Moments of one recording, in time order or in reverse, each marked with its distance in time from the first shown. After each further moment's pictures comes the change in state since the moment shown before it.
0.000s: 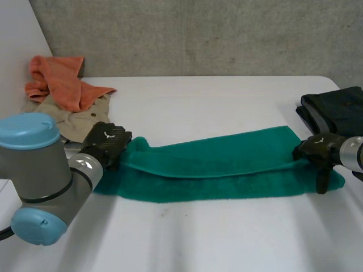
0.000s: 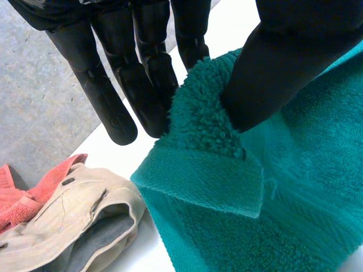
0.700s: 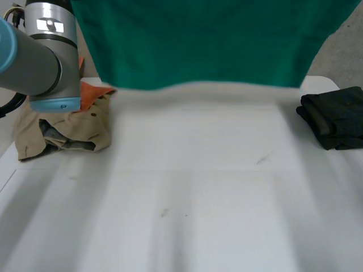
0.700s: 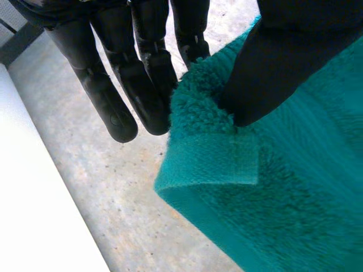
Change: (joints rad) left arm 0.010 -0.056 0.596 0.512 -0.132 0.005; right arm 0.093 -0.185 -0.187 -1.138 0.106 0.376; left_hand 0.000 0.002 0.002 0.004 0.000; right_hand 0.598 0.733 0.741 0.754 0.721
